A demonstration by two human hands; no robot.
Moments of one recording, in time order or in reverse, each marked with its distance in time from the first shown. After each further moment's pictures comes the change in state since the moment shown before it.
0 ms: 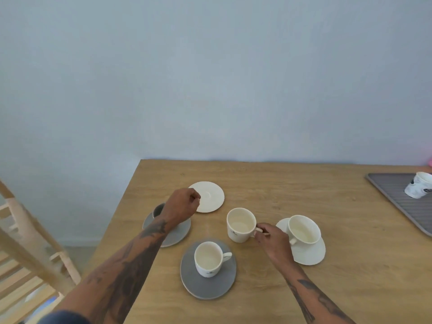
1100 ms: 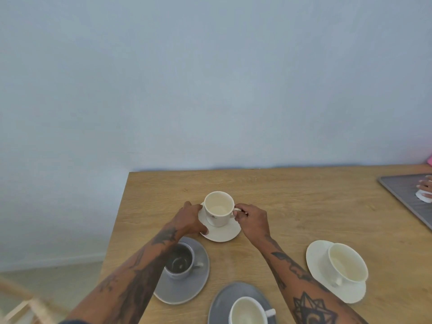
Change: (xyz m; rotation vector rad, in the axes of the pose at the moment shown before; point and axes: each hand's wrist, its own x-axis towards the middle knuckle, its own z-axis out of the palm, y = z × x) left_hand 0.134 -0.087 0.024 0.139 -0.513 -0.103; right_hand 0.124 -0.104 0.116 -0.068 0.063 -0.082
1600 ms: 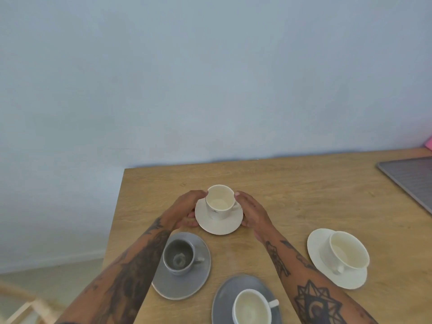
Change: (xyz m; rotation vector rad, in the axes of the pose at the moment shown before) left_hand -0.002 0.008 -0.017 -0.992 -0.122 -0.246; right_hand 0.007 0.007 0.002 0.562 -0.156 0.469
